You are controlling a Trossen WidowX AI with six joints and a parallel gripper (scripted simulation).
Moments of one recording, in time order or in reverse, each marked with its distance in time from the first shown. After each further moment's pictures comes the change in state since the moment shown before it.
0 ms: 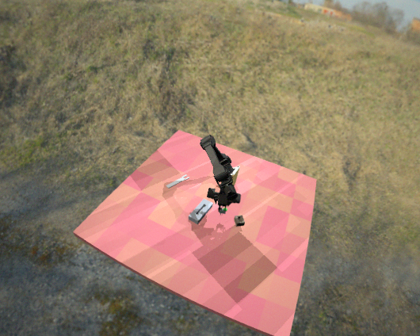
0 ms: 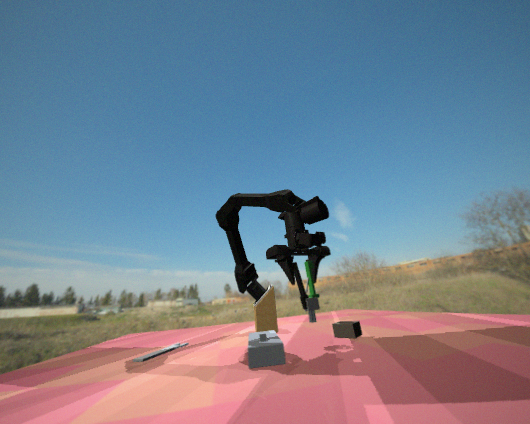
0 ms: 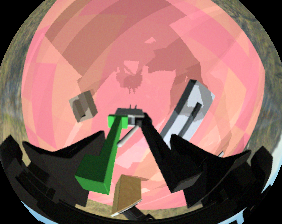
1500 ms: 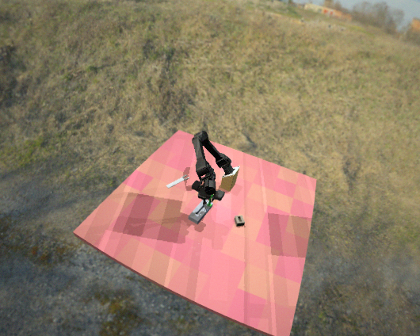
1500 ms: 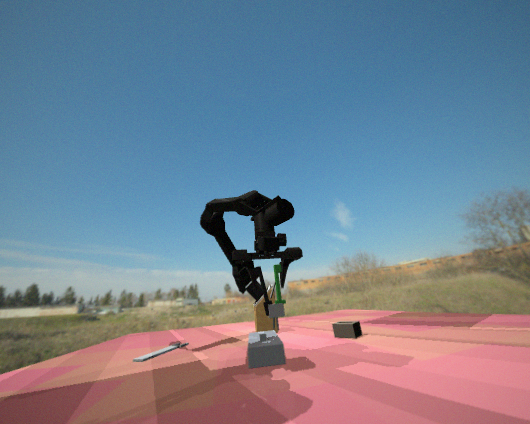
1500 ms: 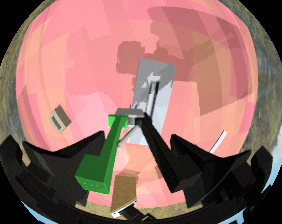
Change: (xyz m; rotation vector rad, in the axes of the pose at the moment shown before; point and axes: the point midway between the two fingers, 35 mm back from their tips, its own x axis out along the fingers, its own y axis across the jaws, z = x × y) arm 0.004 -0.095 -0.021 0.284 0.009 -0.020
